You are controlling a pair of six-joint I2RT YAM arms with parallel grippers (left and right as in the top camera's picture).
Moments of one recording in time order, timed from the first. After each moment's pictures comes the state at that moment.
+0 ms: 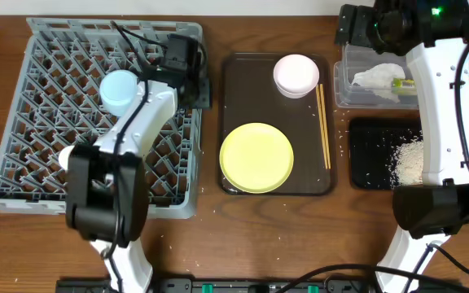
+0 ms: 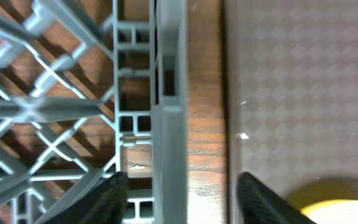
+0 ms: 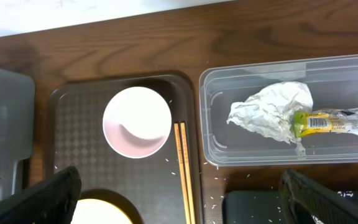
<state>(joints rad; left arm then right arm) -0.22 1.93 1.48 -0.63 0.05 -0.19 0.12 2.01 2.29 -1.25 0.02 0.28</state>
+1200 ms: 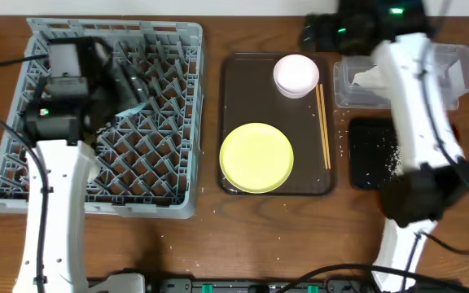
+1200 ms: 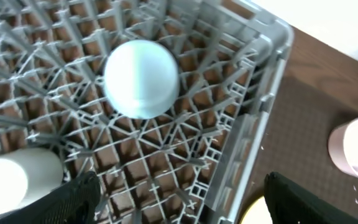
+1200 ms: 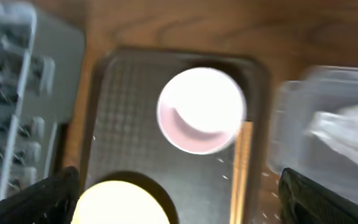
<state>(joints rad) 0.06 1.41 1.48 -0.97 0.00 -0.39 0.24 2.14 2.29 -1.19 -0.13 0.21</state>
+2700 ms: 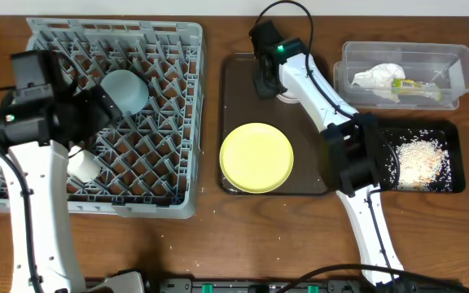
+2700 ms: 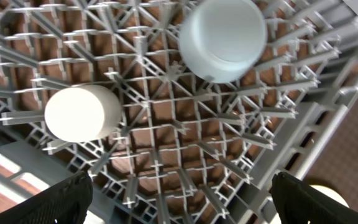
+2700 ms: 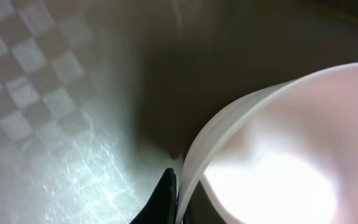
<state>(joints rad) 0.25 1.41 1.48 -1.16 0.01 -0.41 0.43 2.56 2.31 -1.06 0.13 0.14</state>
